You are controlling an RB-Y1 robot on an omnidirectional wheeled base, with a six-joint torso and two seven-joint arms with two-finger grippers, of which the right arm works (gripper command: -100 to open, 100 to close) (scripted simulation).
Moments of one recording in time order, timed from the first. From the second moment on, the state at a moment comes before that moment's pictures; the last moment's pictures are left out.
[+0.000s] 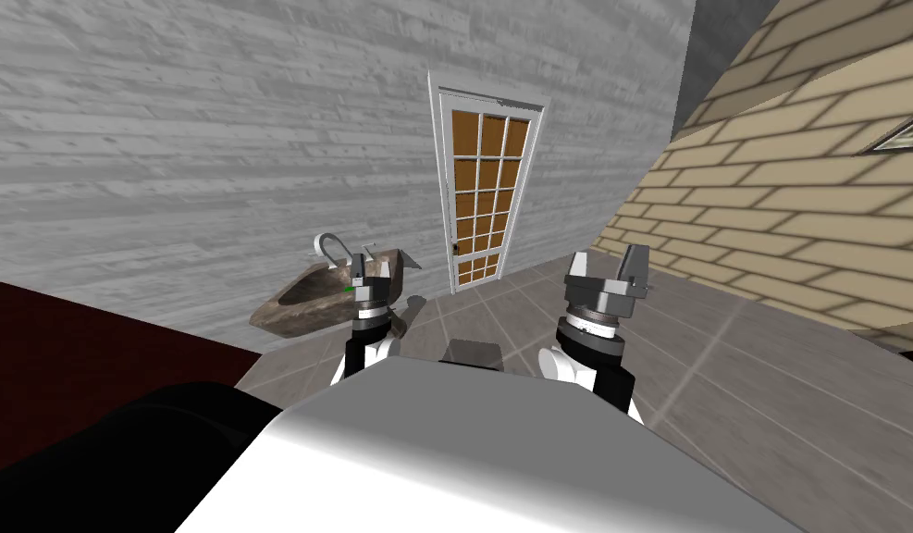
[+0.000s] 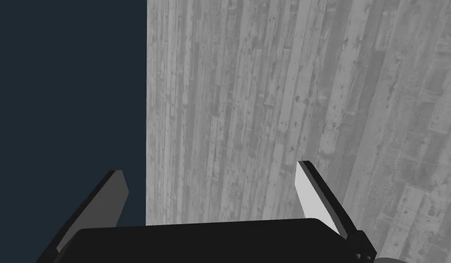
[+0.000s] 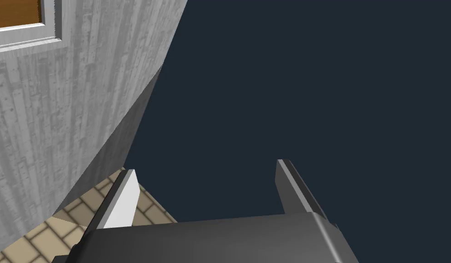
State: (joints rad) arm 0.45 0.02 0.06 -2.33 -0.07 -0.62 0.08
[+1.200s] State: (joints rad) arm 0.39 -0.05 -0.02 -2.08 0.03 -0.66 0.26
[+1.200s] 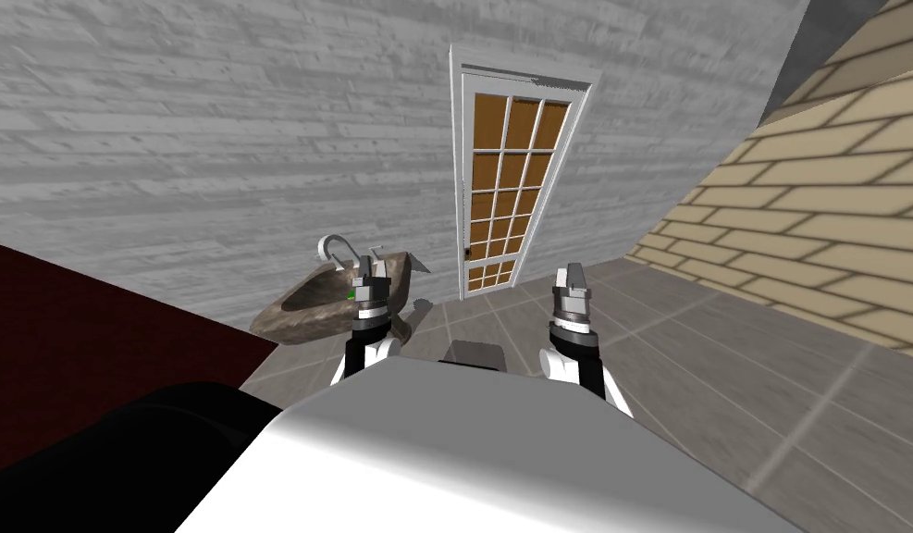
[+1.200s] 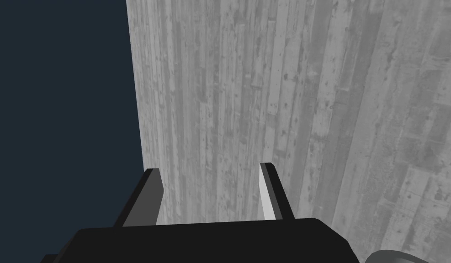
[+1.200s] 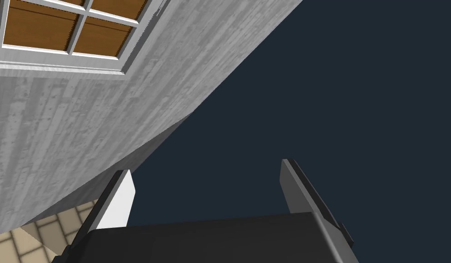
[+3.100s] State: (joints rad) arm 0.29 -0.09 -0.17 -1.64 0.21 -0.74 0.60
